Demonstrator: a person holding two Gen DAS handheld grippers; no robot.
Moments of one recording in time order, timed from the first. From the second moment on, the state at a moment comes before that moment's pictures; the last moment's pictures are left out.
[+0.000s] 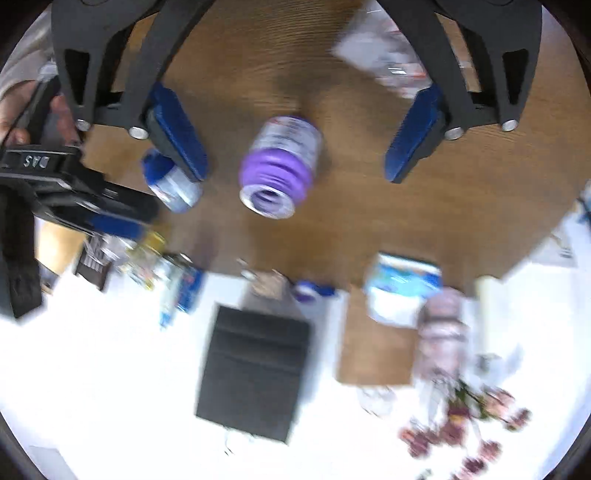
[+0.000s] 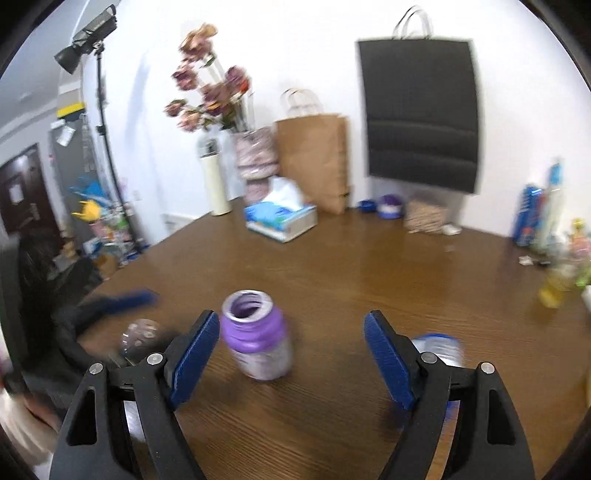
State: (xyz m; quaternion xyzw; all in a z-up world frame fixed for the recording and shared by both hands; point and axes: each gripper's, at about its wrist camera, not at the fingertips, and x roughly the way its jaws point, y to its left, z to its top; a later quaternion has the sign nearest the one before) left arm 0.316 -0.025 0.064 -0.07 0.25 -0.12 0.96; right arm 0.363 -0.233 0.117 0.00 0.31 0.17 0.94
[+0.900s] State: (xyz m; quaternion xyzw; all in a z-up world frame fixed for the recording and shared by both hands) left arm 0.112 0.011 0.066 -0.03 0.11 -0.01 0.99; right arm 0.167 -0.219 0.116 -0.01 0.18 0.14 0.97
